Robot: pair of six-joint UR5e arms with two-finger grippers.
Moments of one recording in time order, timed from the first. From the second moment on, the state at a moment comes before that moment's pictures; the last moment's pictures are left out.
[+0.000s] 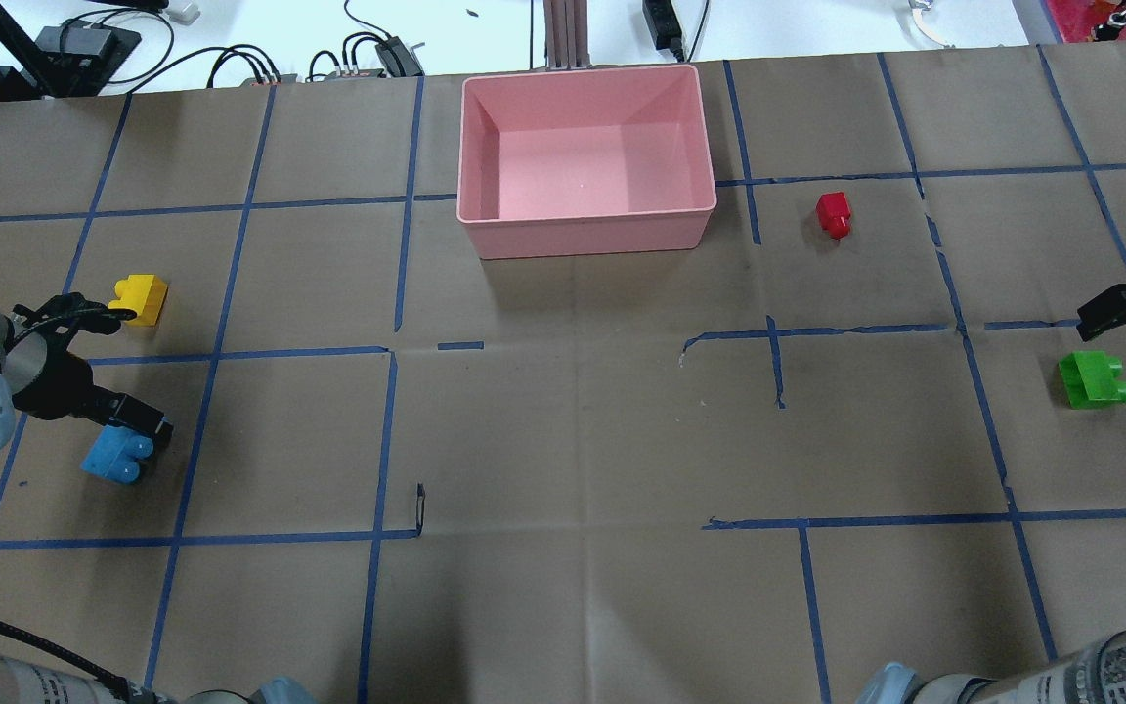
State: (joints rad) left arm -0.89 -1.84 -2.10 -0.90 1.50 0.98; right arm 0.88 -1.27 1.95 -2.33 -1.58 -0.81
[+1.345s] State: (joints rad) left arm -0.88 -1.85 -2.07 -0.89 1.58 0.99; right arm 0.85 -1.23 2.03 -2.39 -1.59 -0.82
